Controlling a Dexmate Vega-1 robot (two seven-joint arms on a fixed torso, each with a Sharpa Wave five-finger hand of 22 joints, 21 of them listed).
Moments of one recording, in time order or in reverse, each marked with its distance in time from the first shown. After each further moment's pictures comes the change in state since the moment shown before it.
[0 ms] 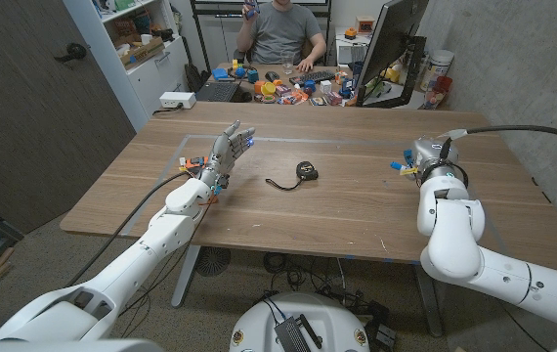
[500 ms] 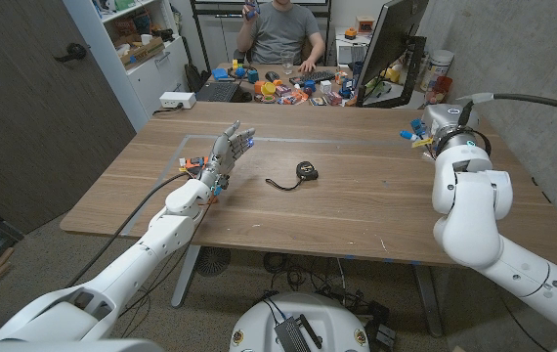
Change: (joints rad) left arm 0.004 0.000 -0.001 0.002 -0.001 -0.004 -0.004; left_hand 0.000 0.000 0.000 0.000 0.000 0.000 0.000 0.000 0.000 0.000 0.000 0.000 0.000 0.000 0.000 0.000 0.000 0.000 0.000 0.000 0.000; right arm -0.188 0.204 0.393 -0.067 -0.308 0.339 0.221; right_hand 0.000 0.000 0.000 0.000 -0.008 -0.002 -0.002 0.001 0.000 0.000 0.000 0.000 0.013 0.024 -0.010 -0.003 0.009 -0.007 0.007 0.025 0.014
